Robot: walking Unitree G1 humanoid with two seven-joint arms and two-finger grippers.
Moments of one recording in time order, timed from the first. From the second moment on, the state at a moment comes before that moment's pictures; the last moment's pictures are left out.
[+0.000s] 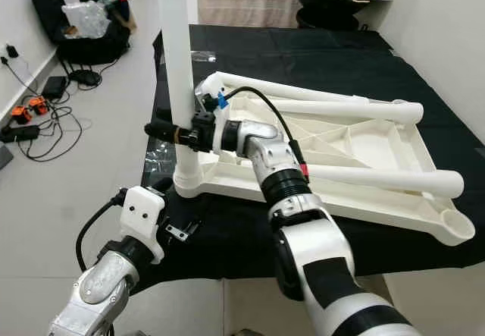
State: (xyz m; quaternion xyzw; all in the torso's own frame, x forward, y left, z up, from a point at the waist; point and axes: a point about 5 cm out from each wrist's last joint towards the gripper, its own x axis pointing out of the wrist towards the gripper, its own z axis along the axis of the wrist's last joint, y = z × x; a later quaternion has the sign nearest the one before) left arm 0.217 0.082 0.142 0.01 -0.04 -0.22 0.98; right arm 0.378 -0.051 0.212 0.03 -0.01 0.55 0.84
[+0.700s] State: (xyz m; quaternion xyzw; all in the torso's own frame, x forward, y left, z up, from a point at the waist) left arm 0.217 0.081 0.143 0.01 -0.04 -0.22 0.97; right arm 0.395 -0.087 0.211 0.07 -0.02 -0.05 1.00
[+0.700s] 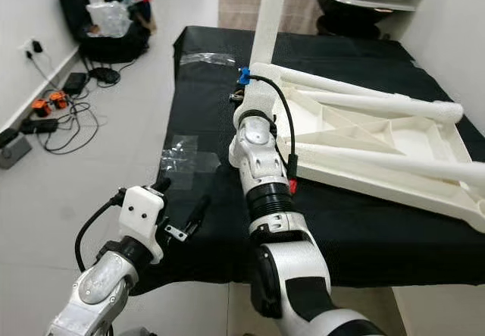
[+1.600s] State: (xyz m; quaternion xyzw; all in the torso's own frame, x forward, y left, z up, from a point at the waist) left arm 0.217 0.080 0.142 0.01 -0.04 -0.22 0.97; right arm 0.363 -0.066 0.209 0.04 0.01 0.60 0.80
